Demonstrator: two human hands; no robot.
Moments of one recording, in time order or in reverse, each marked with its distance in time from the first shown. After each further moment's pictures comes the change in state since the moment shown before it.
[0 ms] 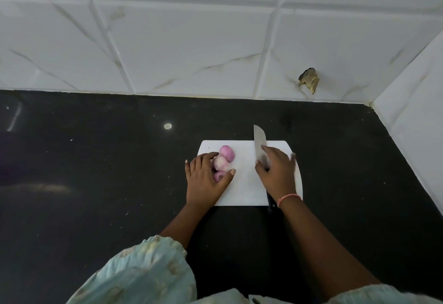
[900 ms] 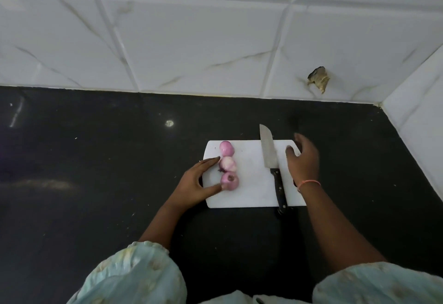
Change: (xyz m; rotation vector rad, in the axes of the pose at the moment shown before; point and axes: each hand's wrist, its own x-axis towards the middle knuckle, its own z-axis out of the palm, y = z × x) left_hand 0.007 -0.041 -0.049 -0.405 -0.366 0.015; right_hand 0.035 0.024 -0.014 0.302 0.212 0.275
